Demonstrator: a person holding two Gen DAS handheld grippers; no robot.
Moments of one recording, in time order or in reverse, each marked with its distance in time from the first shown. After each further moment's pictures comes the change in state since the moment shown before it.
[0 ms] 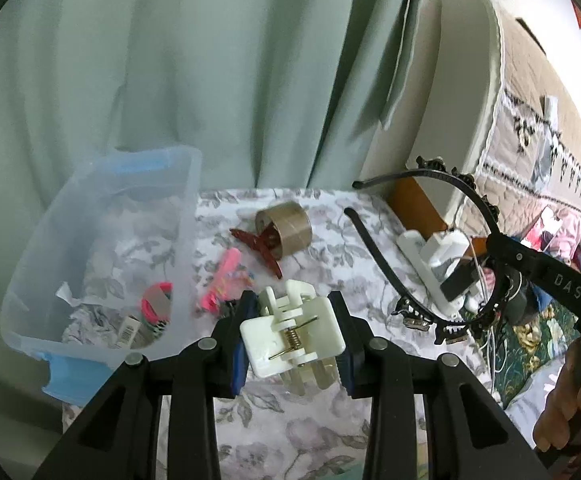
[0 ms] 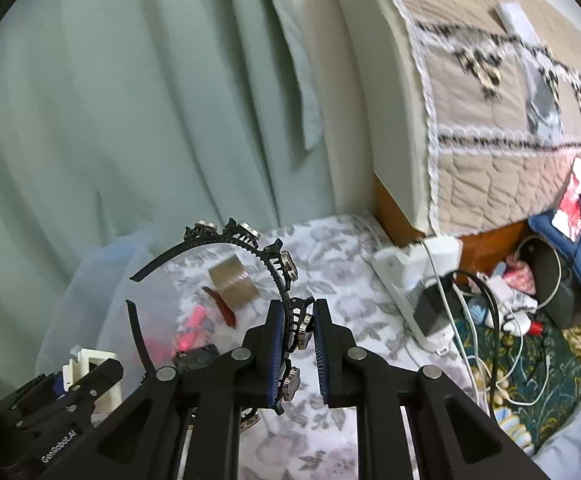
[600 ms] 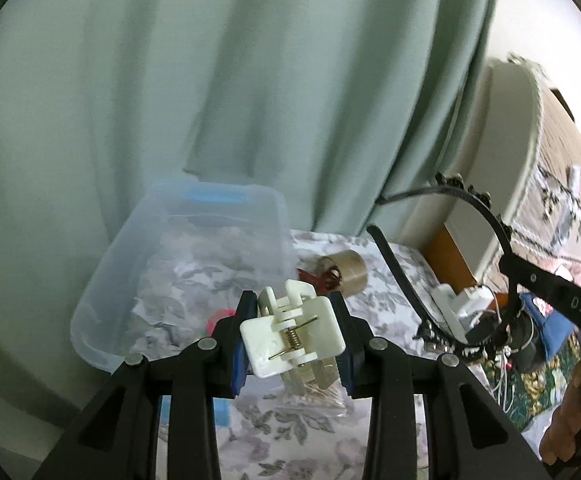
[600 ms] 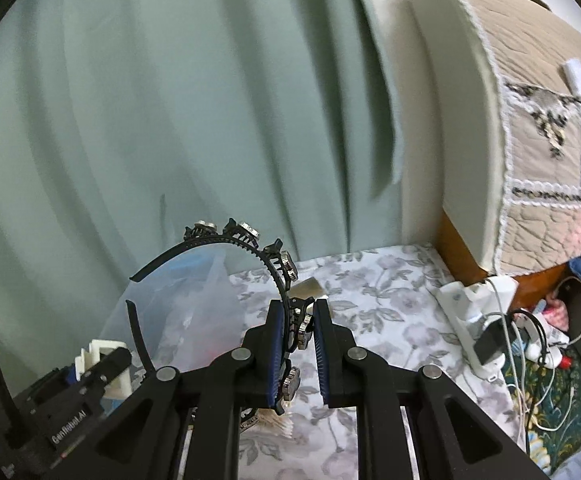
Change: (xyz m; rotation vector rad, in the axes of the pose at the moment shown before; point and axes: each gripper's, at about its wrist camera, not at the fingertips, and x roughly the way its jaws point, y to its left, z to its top) left arm -0.044 0.083 0.008 -0.137 -0.129 0.074; right arm -0.015 0.084 0.014 -0.108 -0.042 0.124
